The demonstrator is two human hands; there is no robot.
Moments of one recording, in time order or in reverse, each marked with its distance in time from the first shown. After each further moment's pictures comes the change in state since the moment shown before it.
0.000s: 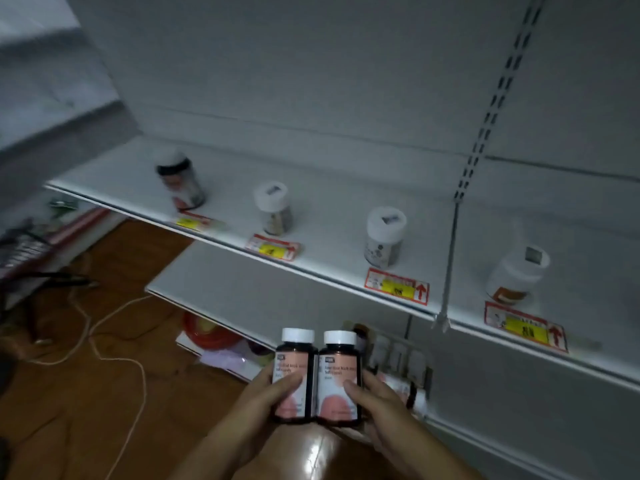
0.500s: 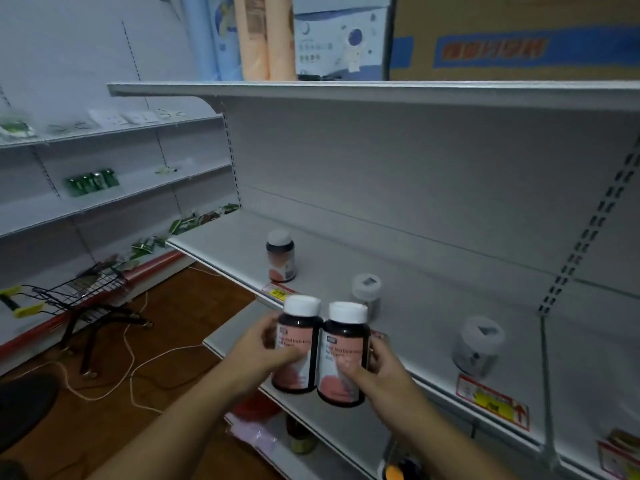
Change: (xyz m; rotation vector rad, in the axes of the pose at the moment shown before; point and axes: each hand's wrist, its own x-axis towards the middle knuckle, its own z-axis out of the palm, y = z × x) left_hand -0.042 0.180 -0.089 0.433 0.251 0.402; right_hand 0.025 -0.133 0.151 -0.366 -0.123 -0.471
